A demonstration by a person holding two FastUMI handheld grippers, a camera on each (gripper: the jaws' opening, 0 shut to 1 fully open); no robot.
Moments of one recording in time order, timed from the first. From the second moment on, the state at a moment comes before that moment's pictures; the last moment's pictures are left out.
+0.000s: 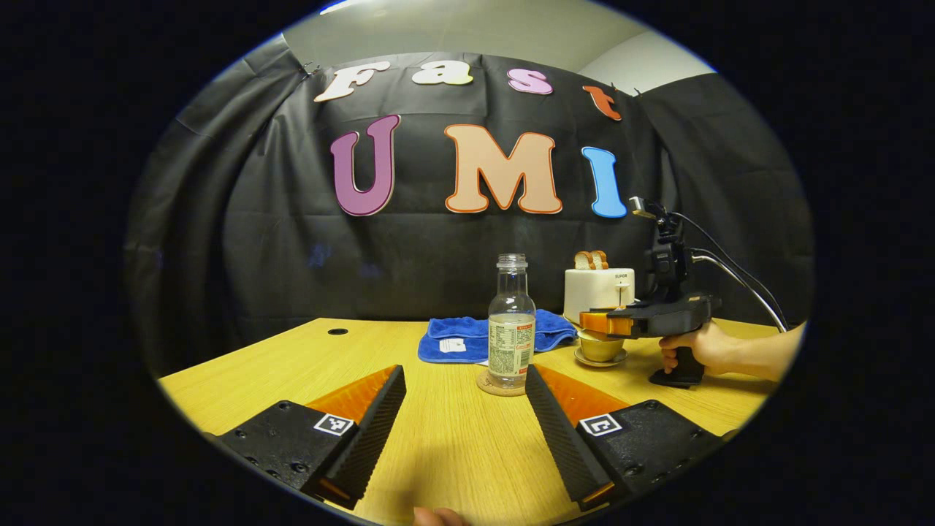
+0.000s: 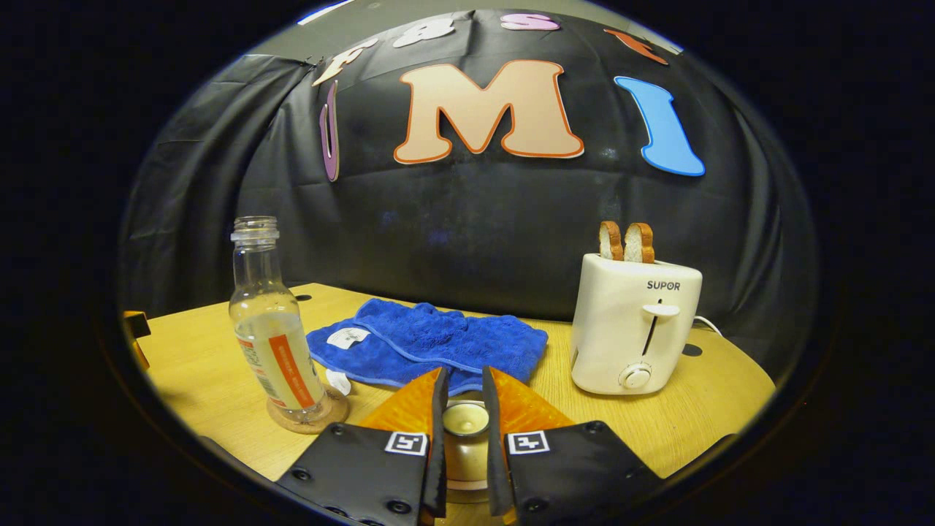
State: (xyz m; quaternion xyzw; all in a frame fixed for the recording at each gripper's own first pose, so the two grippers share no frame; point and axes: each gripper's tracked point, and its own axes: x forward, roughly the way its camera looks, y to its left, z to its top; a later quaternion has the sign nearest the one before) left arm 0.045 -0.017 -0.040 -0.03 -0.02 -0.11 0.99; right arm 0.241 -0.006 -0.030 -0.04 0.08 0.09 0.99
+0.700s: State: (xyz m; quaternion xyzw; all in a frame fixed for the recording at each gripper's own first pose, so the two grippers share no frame) left arm 0.045 -0.014 -0.041 -0.03 -0.01 -0.10 0.99; right arm 0.223 -0.027 -0.002 0.00 0.00 0.05 1.00
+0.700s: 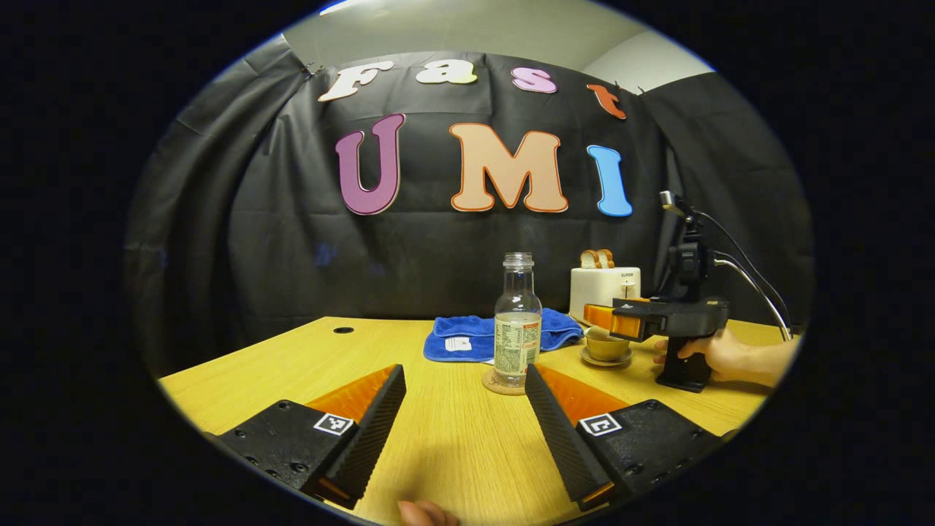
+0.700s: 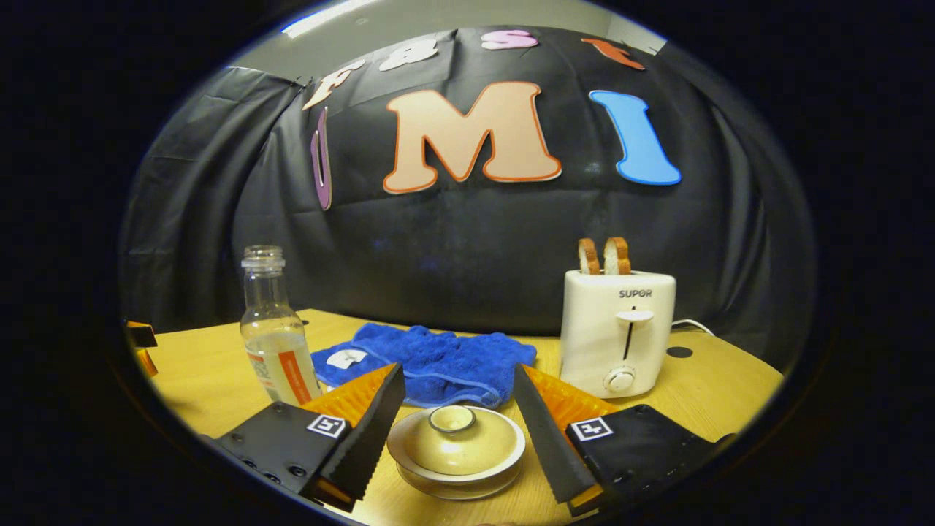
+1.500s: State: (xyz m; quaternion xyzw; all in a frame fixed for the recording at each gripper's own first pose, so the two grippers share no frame) left arm 0.038 -0.028 -0.041 -0.03 -0.01 -0.08 1.00; right arm 0.075 -0.063 0.003 -0.01 -0.01 -0.07 1.00
